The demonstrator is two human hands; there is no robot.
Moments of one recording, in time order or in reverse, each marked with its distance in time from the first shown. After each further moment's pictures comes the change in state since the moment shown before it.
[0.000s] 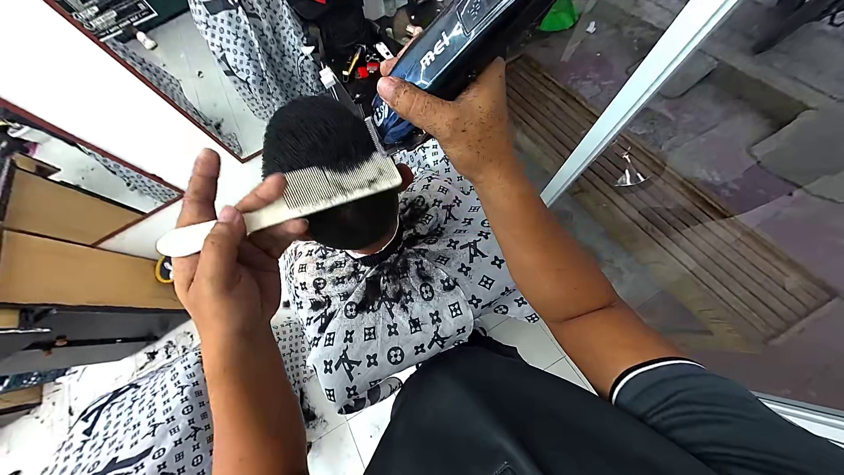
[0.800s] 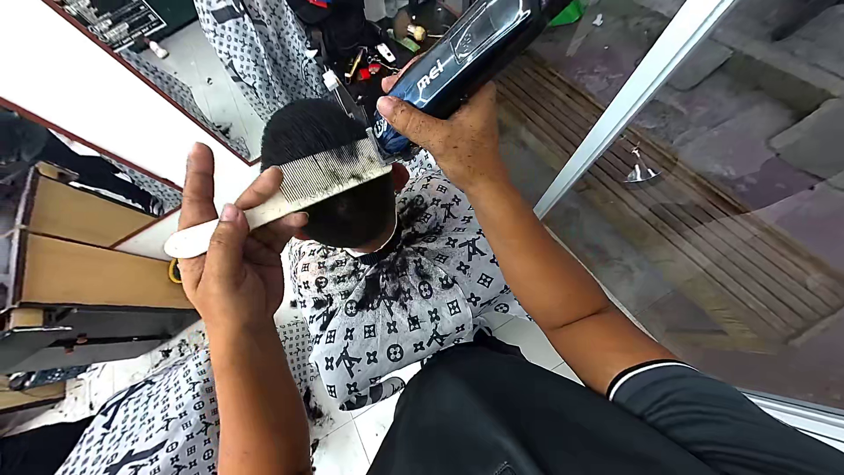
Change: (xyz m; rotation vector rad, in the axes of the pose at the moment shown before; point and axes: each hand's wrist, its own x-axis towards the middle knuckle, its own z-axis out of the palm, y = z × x) left_hand 0.002 0.000 0.007 0.020 -0.031 0.056; right_hand -0.016 0.005 -0.005 -0.003 0.054 0.018
